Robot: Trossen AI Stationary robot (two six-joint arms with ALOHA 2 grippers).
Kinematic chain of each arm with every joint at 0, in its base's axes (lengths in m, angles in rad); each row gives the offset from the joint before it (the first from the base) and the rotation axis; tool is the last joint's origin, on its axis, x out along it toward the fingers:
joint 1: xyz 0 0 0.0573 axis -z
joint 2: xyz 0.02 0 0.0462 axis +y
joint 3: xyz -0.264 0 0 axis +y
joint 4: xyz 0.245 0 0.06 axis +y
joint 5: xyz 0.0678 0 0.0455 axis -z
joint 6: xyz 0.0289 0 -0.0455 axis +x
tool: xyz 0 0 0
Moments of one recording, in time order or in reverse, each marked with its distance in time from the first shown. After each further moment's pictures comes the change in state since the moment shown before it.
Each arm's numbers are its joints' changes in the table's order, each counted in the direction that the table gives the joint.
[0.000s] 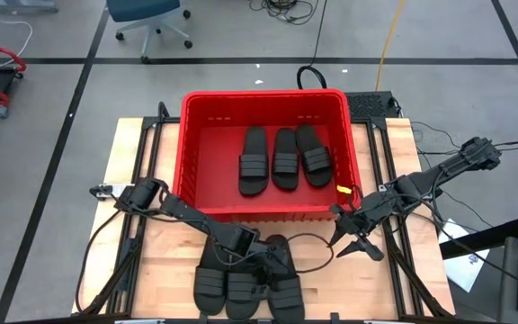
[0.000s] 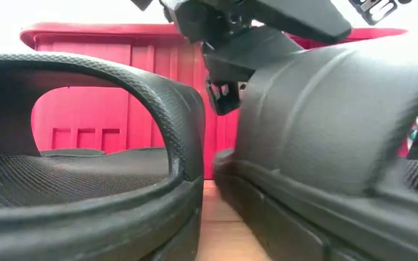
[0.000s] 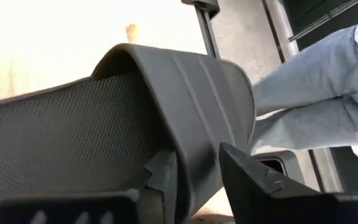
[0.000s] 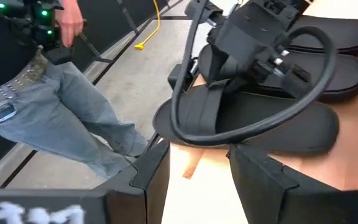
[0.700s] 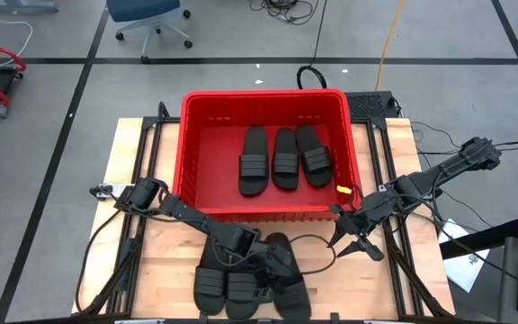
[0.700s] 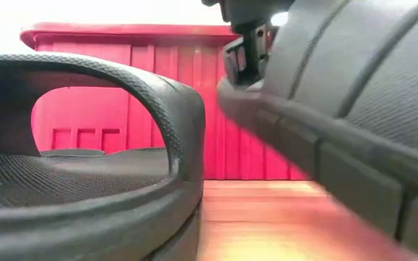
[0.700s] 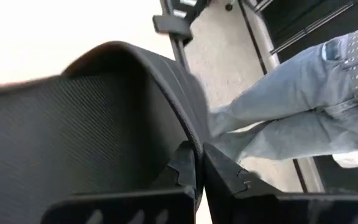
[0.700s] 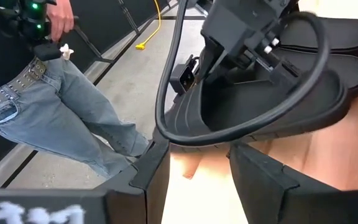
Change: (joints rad) left arm 0.000 0.000 -0.057 -0.026 0.025 -0.026; right arm 0.000 0.000 0.000 0.000 -0.001 0.000
